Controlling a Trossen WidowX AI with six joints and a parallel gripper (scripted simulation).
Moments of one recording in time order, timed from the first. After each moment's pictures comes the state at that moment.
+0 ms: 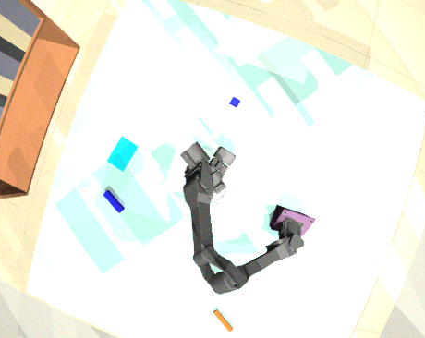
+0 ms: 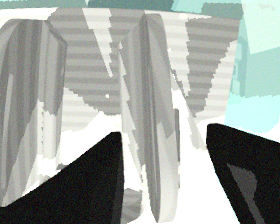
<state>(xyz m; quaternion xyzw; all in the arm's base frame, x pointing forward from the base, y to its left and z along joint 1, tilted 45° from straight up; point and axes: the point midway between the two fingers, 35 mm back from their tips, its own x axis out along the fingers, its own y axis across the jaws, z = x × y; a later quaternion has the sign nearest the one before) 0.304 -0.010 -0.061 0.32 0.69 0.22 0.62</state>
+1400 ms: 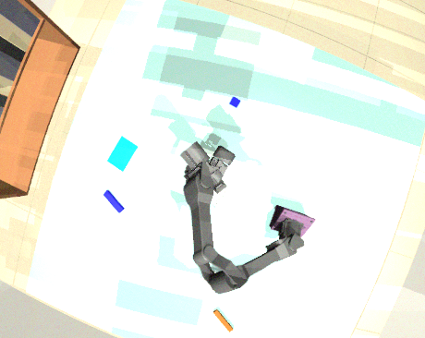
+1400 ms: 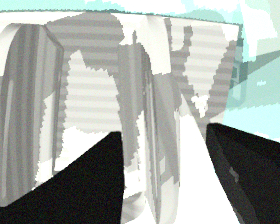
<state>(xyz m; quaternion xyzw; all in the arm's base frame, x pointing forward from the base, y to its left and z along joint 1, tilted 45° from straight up) 0.304 -0.009 -0.065 0.31 0.68 0.22 0.62</state>
